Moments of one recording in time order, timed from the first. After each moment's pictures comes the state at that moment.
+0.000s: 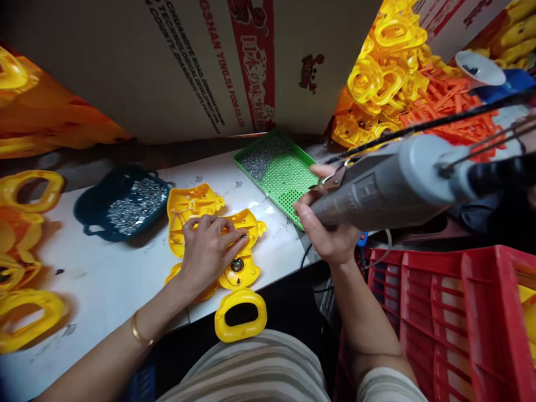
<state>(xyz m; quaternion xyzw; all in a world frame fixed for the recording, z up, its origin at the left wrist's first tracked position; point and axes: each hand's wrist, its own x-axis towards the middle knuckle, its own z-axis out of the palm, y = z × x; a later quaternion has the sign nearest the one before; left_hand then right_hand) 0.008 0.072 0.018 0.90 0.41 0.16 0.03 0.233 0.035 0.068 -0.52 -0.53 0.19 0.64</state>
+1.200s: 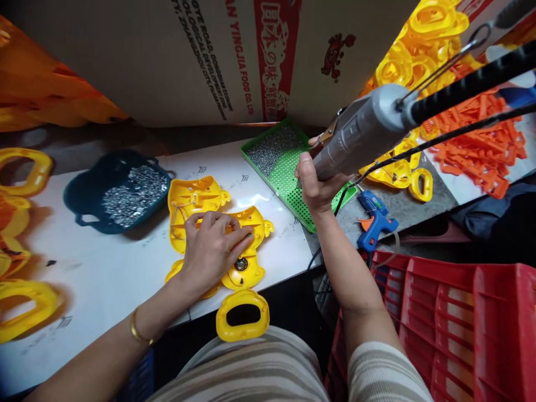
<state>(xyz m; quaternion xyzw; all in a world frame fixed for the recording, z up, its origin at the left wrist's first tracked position) 0.010 0.070 0.024 0.89 0.43 0.15 0.05 0.222 0.135 0.027 -0.41 -0.43 0.15 0.78</state>
